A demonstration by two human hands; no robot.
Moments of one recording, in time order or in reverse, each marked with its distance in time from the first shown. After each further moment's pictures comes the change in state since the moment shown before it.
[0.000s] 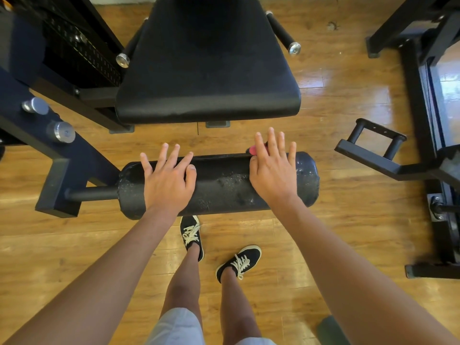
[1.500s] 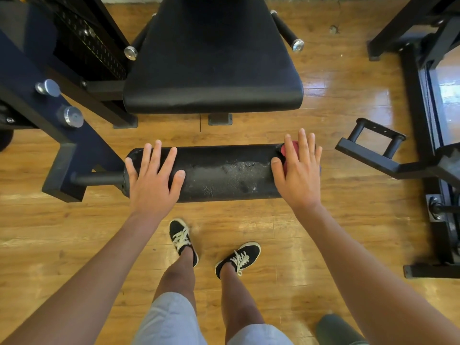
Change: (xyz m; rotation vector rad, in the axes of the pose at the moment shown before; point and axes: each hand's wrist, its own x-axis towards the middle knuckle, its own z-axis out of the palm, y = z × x) left_hand -0.049 -0.040 -0.003 -0.061 0.024 -0.010; right_hand -0.043 0.045 0.006 0.143 0.247 0.014
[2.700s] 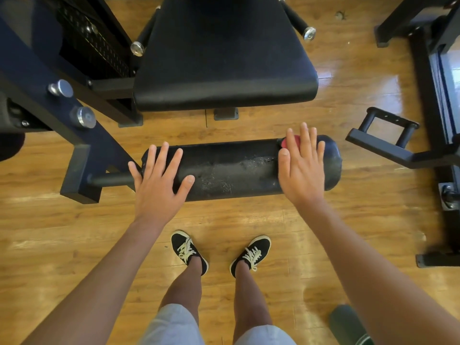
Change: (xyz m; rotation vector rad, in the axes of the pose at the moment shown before) left_hand -0.007 -0.035 -0.001 -0.073 -0.040 0.034; right_hand -0.005 -0.043 0.010 -0.024 -0.072 0.088
